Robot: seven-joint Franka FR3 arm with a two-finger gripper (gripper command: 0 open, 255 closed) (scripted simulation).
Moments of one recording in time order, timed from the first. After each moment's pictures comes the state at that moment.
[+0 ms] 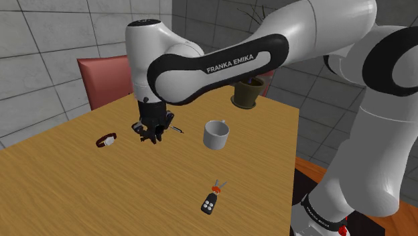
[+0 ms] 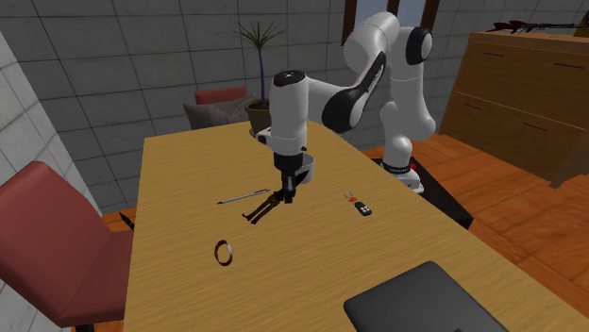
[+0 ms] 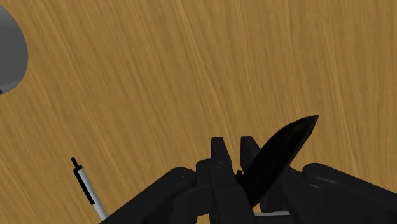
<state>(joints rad) 0.25 0.27 0.41 -1.76 -0.17 1.98 0.71</state>
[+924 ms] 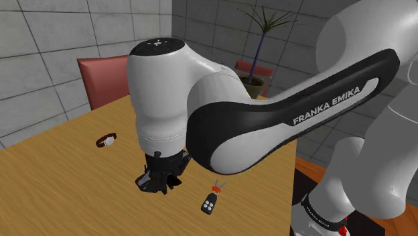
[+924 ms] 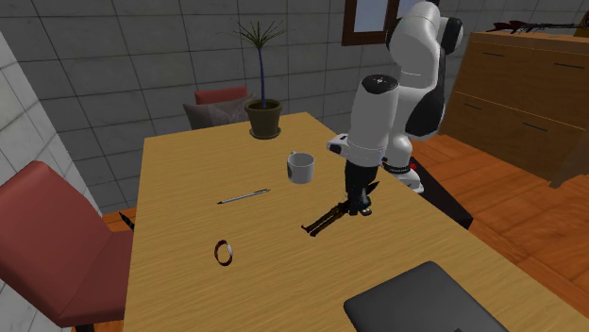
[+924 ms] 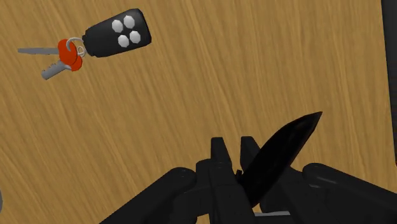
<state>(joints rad) 0.37 0.02 0.54 -2.05 -0.06 2.04 0.93</state>
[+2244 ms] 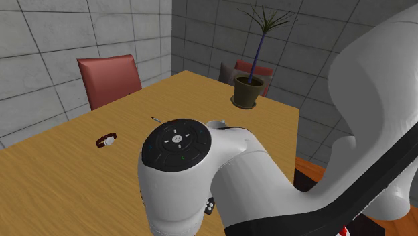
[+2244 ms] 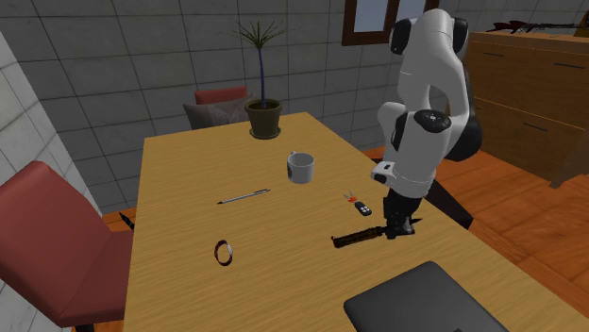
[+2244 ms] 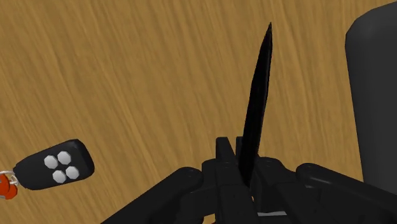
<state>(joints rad) 0.47 0.04 0.65 -2.21 -0.07 2.20 1.15</state>
